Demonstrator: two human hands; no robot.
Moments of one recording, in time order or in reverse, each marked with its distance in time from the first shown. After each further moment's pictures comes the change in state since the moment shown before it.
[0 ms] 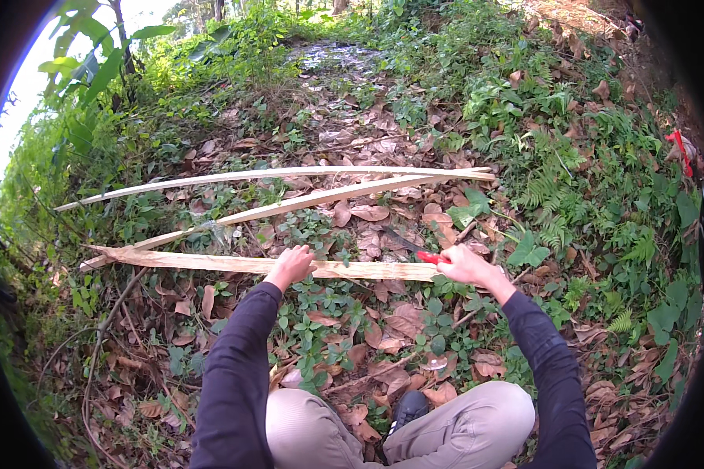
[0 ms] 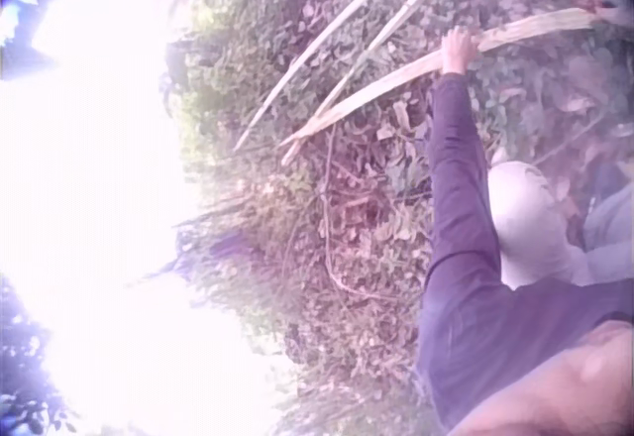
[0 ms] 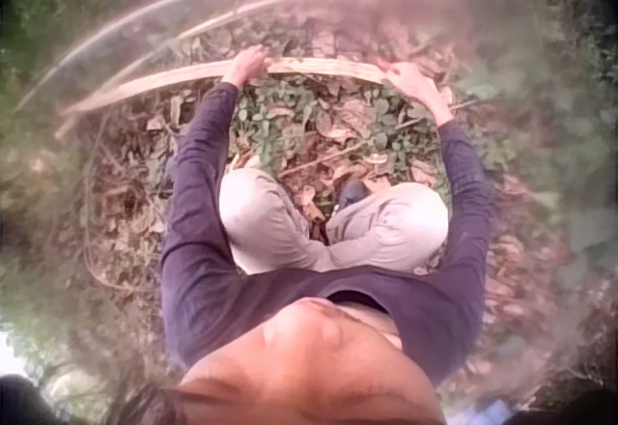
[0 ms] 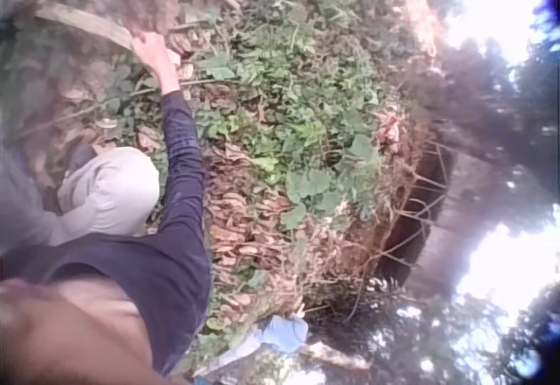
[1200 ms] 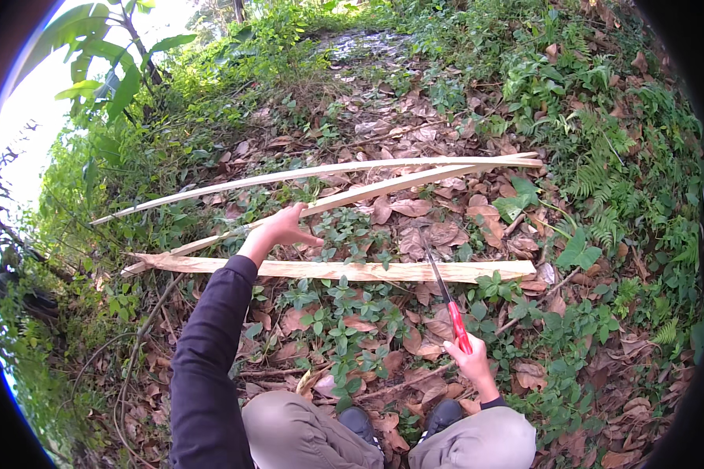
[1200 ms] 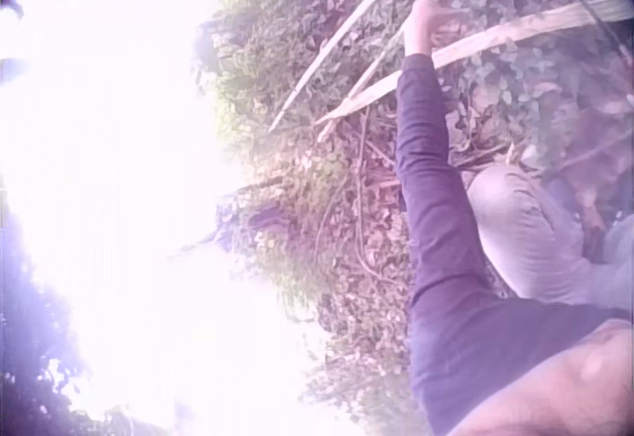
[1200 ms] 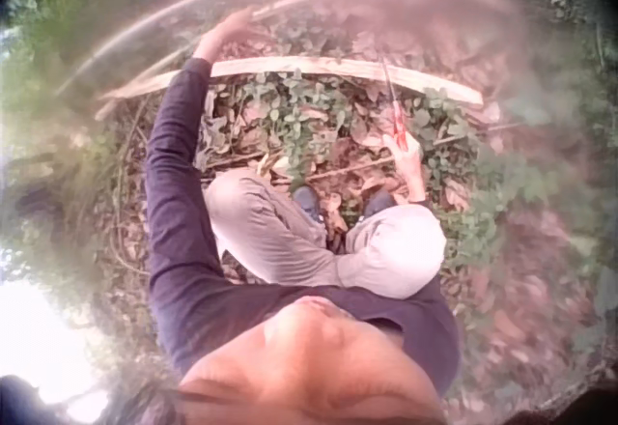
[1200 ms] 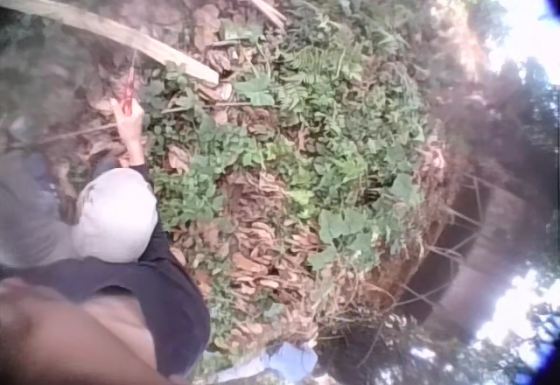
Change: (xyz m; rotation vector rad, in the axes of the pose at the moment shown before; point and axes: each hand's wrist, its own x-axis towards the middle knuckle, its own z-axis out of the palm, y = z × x) left_hand 0.008 -0.063 -0.160 -0.218 -0.215 -0.360; right_hand -0.102 -0.016 0.197 0.961 0.357 0.156
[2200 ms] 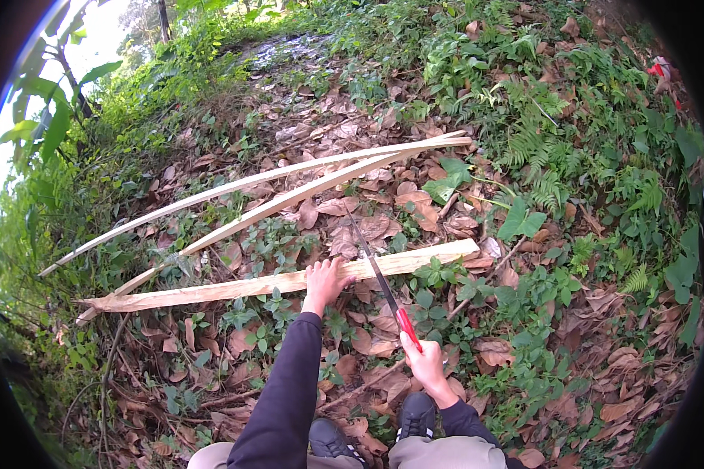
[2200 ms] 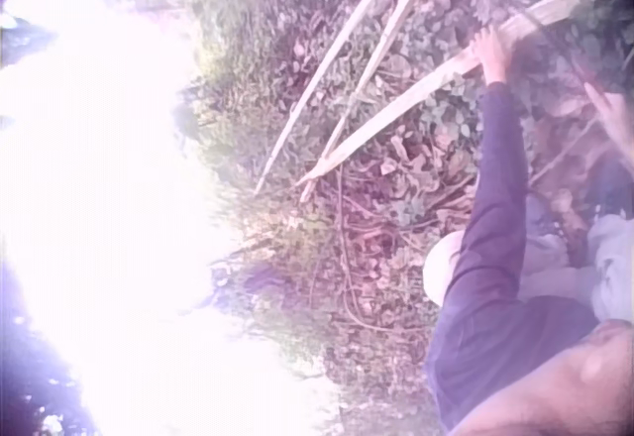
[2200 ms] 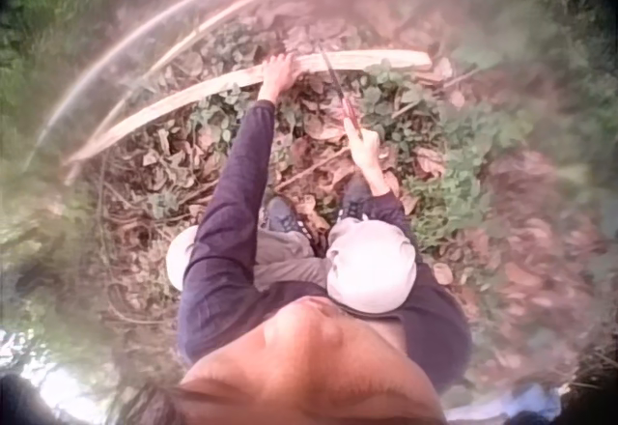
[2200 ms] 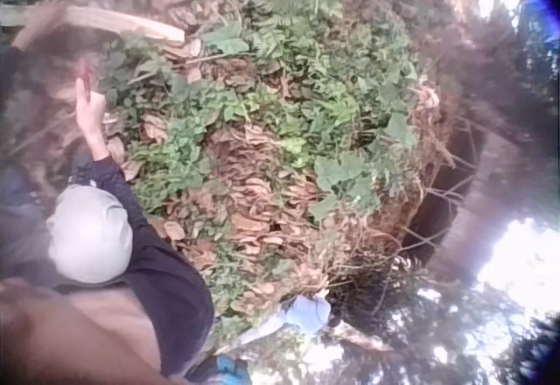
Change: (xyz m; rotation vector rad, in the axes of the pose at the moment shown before) left_hand 0.062 0.164 0.267 0.023 0.330 0.214; right_hand -0.021 0.004 0.015 -0.022 0.242 0.115
